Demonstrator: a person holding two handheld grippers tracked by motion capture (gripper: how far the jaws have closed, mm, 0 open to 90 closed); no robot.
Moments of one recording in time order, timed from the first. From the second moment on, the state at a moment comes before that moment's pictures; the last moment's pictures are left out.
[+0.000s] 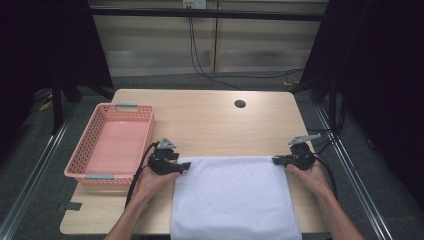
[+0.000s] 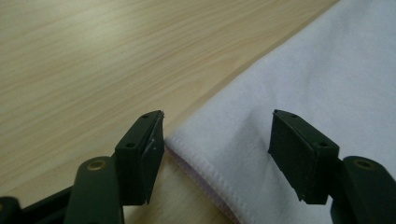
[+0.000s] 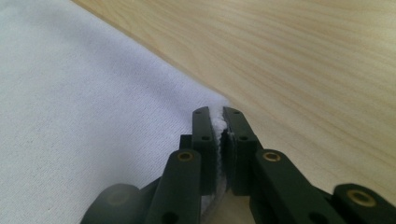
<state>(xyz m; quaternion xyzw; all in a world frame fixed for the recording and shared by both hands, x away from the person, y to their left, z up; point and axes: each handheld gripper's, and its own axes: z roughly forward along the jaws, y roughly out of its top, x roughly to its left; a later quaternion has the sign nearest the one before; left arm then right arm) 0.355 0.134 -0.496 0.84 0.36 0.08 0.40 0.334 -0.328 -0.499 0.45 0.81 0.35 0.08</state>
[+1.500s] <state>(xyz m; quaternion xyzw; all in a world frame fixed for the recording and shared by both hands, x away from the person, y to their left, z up) 0.403 0.138 -0.406 0.80 0.33 0.06 0.49 0.363 -0.353 -0.420 0.44 0.75 0.48 0.12</state>
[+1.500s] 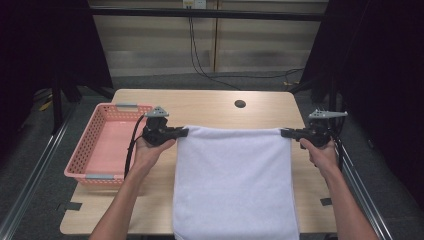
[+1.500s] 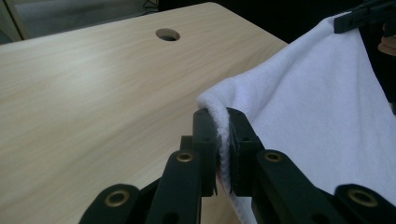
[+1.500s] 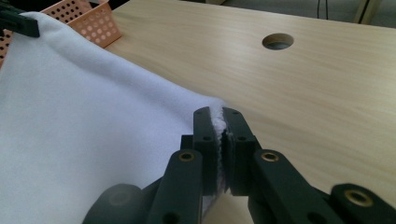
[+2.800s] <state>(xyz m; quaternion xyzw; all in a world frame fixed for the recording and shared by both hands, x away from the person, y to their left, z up) 0.298 0.153 -0.423 0.79 0.28 0.06 0.53 0.263 -0.348 -0.431 0.38 0.76 0.52 0.10</state>
